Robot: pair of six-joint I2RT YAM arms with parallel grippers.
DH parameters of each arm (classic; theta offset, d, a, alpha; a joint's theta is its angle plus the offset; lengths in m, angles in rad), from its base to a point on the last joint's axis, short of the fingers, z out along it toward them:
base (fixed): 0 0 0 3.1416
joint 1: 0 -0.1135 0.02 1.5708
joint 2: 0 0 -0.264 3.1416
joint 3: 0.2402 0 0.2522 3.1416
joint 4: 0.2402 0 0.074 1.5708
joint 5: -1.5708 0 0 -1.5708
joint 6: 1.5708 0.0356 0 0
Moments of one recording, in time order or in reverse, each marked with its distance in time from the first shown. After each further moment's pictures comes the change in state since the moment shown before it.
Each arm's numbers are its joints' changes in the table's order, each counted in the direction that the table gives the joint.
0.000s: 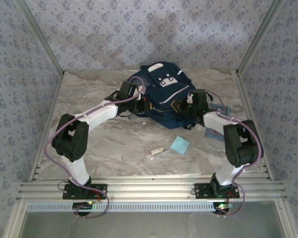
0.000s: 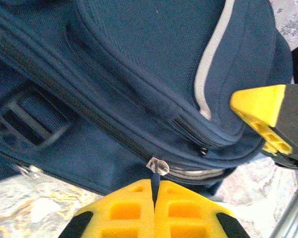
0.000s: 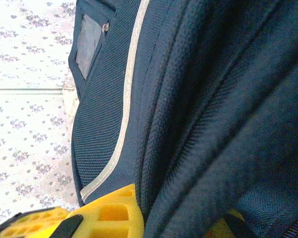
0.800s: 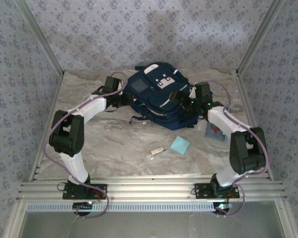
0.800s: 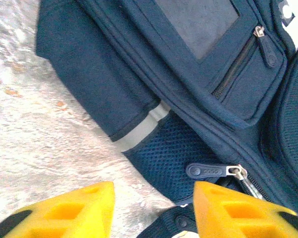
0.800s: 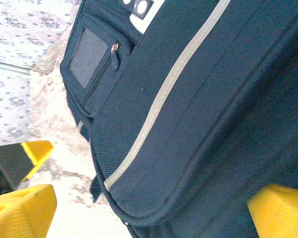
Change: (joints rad) left arm -0.193 0.037 0.034 0.103 0.201 0.079; right arm 0.011 -0.125 0.132 0.343 -0.109 -0.332
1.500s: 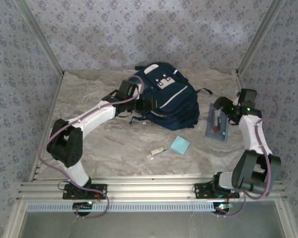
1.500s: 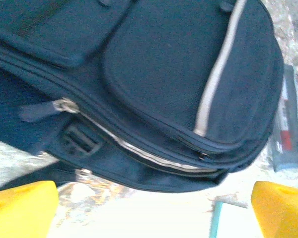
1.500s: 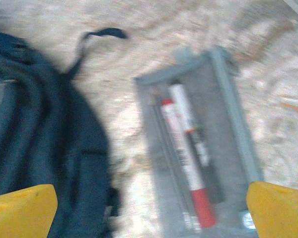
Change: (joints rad) left arm 0.253 -0.114 -0.020 -0.005 -0.041 -0.063; right arm 0.522 -0.185 -0.052 0.343 -0.182 -0.294
